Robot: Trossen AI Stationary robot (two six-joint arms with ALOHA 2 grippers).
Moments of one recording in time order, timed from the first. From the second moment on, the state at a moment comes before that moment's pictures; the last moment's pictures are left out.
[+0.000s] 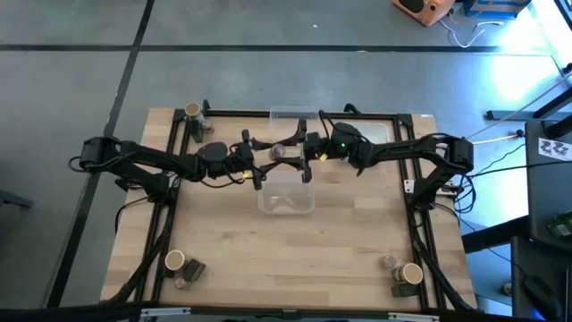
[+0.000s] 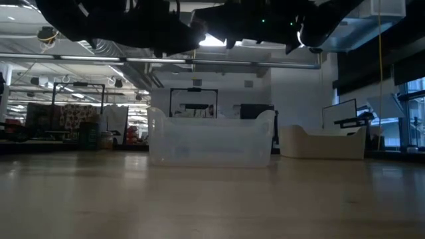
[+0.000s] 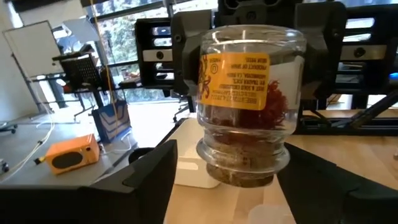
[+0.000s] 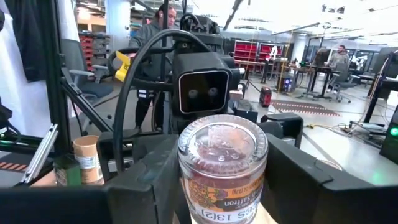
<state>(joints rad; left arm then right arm) 0.11 1.31 0.56 0.76 -0.22 0.15 -0.21 1.65 0.98 0.81 -0.36 -0.08</state>
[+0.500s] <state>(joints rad) 0.09 1.31 0.56 0.75 -0.22 0.24 -0.21 1.65 0.98 0.79 -0.35 -0.08</state>
